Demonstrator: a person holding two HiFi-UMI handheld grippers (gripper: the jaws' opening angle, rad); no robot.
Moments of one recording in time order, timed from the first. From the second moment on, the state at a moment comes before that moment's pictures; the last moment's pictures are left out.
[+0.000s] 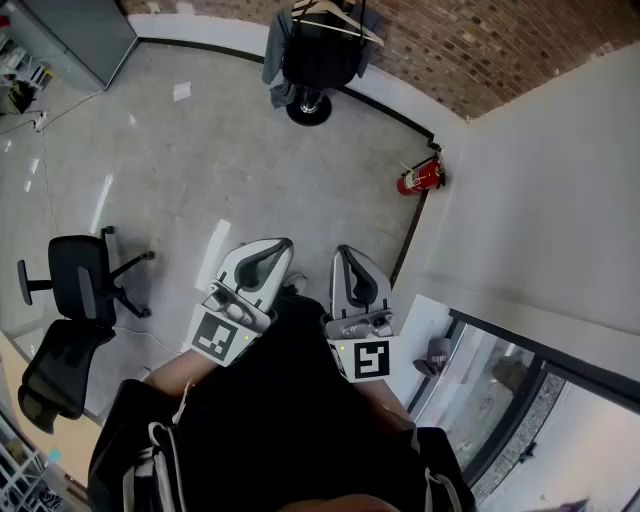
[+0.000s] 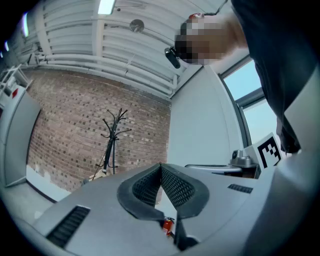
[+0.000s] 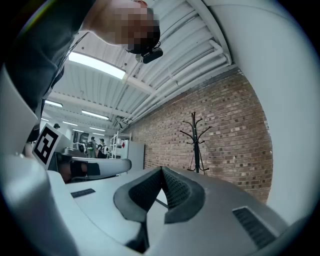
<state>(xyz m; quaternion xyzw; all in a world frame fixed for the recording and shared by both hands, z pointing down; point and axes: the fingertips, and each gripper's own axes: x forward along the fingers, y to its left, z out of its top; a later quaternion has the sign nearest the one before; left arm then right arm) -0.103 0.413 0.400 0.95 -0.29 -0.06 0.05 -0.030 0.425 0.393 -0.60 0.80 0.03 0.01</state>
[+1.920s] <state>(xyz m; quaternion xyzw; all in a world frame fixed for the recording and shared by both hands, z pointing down) -0.040 0.042 0.454 0.95 -0.29 -0.04 0.11 0.045 0.070 0.431 -0.63 0.78 -0.05 -0.02</state>
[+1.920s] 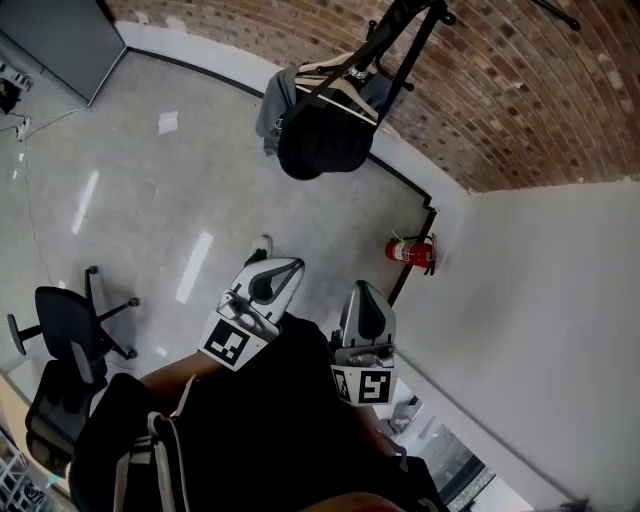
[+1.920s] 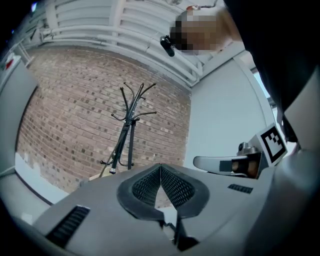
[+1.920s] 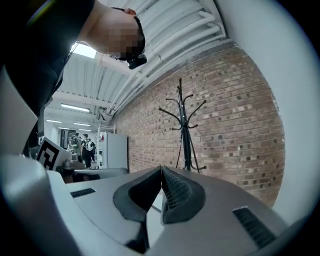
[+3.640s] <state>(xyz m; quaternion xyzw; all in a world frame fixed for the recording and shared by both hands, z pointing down) 0.034 -0.240 0.432 0.89 -0.45 -0.04 0.00 0.182 -0.215 0.417 -0.65 0.76 0.01 -0.03</state>
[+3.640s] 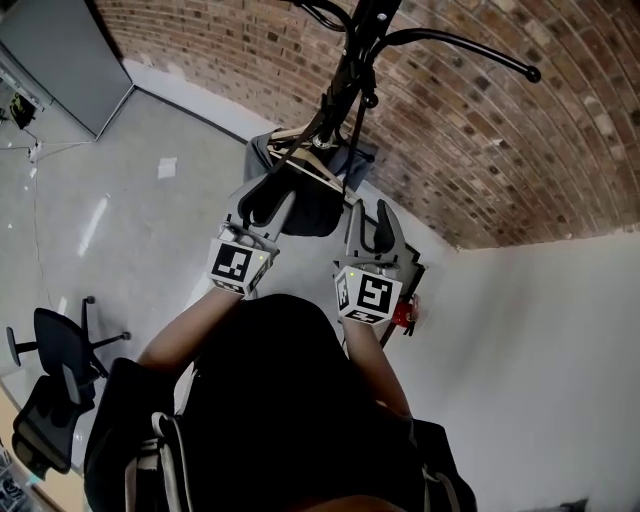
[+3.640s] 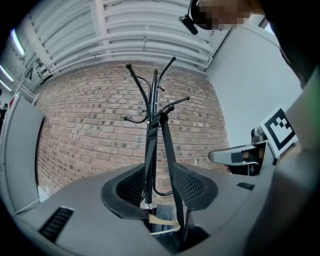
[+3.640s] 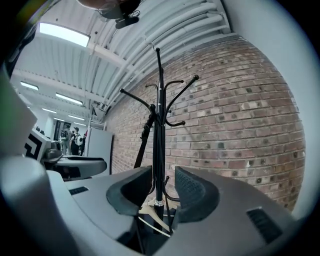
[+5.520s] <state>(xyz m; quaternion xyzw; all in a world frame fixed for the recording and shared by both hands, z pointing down) 0.036 -0.357 0.433 0.86 -0.50 0.00 0.05 0.221 -0.333 0.428 -0.71 0.70 -0.05 -0.03</state>
